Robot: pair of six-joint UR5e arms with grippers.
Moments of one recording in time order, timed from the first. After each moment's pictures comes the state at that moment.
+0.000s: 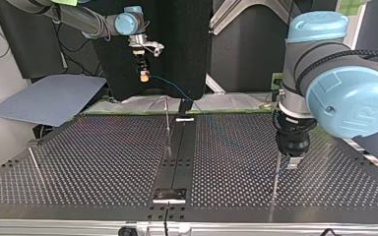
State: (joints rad) left arm -0.19 -1.60 -1.29 -3.69 -1.86 -1.60; right arm 2.07 -0.67 1.99 -1.20 1.61 1.60
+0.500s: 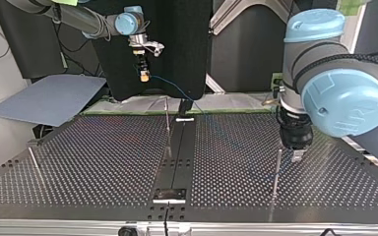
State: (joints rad) left arm -0.19 -1.61 -1.32 -3.72 -1.92 -1.59; right arm 2.08 -0.67 1.99 -1.20 1.61 1.60
